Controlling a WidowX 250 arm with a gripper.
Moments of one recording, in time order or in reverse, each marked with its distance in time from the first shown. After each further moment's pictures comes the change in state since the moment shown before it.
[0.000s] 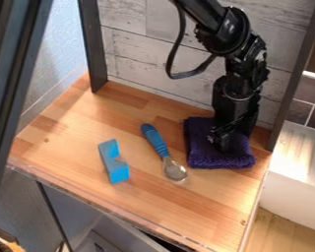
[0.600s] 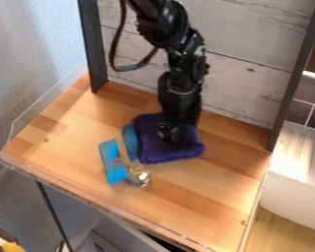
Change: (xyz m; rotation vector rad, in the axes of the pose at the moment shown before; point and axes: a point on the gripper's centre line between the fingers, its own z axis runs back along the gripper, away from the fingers) arm 0.068 0.058 0.001 0.053 -0.053 0.208
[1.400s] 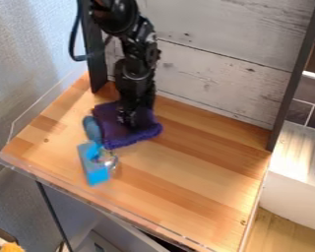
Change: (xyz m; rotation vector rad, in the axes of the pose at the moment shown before) arm 0.084 0.020 -0.009 0.019 -0.082 0.180
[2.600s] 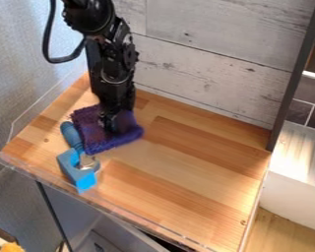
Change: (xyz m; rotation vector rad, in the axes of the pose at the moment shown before) arm 0.006 0.012 0.011 -0.030 0.029 0.037
